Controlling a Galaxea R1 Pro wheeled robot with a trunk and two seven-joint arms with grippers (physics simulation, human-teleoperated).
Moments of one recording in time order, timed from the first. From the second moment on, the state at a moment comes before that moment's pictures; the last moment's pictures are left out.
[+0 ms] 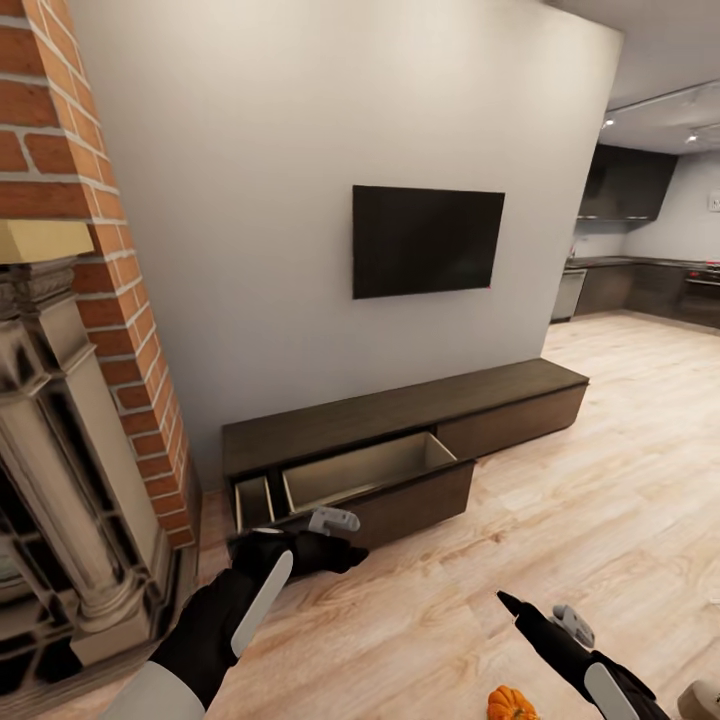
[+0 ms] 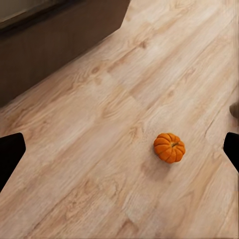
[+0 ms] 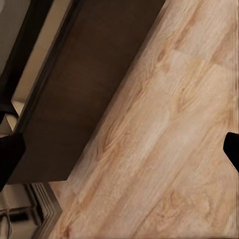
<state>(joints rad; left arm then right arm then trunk) -0.51 -0.05 -0.38 -1.12 0.31 0.77 -0.11 -0.39 -0.17 -0.24 -0.52 -0.64 0.25 0.35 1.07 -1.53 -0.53</state>
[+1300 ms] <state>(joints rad) -0.50 -0.05 -0.38 -1.12 0.31 0.74 -0.12 -0.39 -0.17 -0.24 -0.51 -0.64 0.24 0.35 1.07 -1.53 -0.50</state>
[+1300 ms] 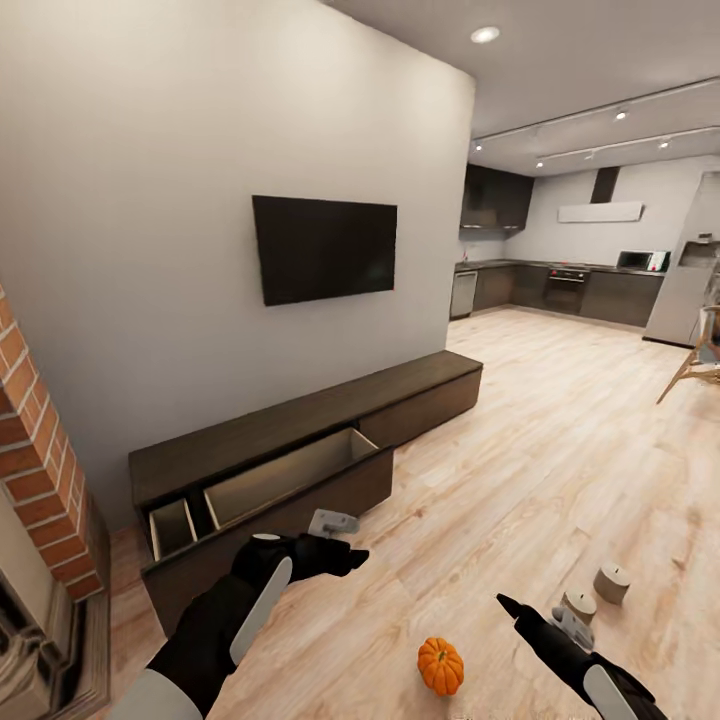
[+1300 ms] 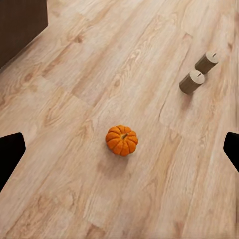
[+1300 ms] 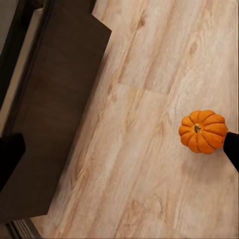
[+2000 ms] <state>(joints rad) -0.50 -0.05 -0.38 -1.12 0.31 0.74 -0.12 -0.39 -0.17 -0.24 -0.50 -0.64 0.24 0.35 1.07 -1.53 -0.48</state>
